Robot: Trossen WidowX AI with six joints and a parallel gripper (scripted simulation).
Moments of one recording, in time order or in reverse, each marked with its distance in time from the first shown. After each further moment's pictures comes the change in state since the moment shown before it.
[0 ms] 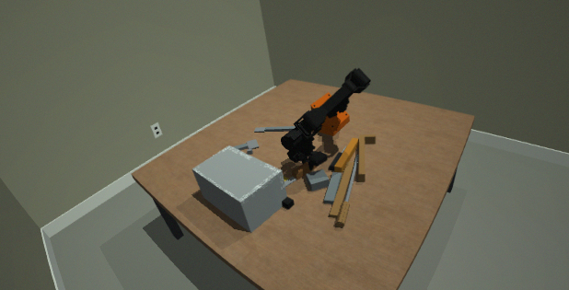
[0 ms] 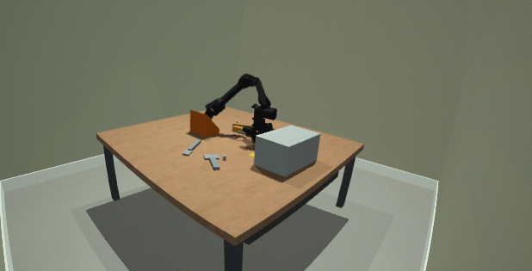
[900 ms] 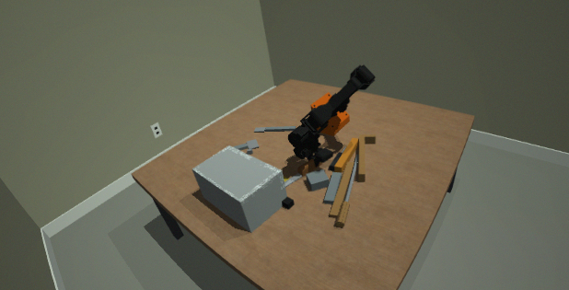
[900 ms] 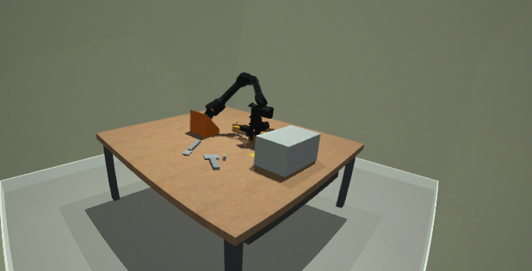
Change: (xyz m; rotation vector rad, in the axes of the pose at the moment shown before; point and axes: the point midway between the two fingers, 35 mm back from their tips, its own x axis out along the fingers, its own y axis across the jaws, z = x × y) arm 0.000 0.001 -0.030 0.001 0.001 0.000
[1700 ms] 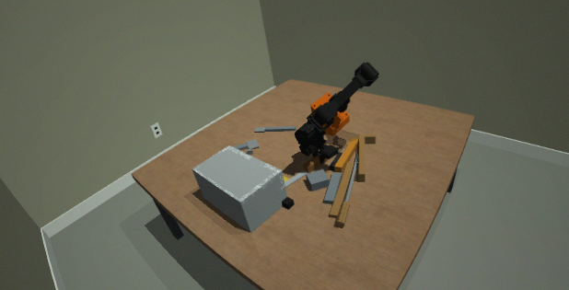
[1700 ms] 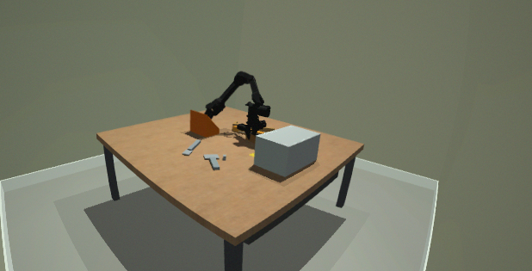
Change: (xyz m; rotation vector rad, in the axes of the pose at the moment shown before) arm 0.000 0.001 -0.029 0.000 0.001 0.000
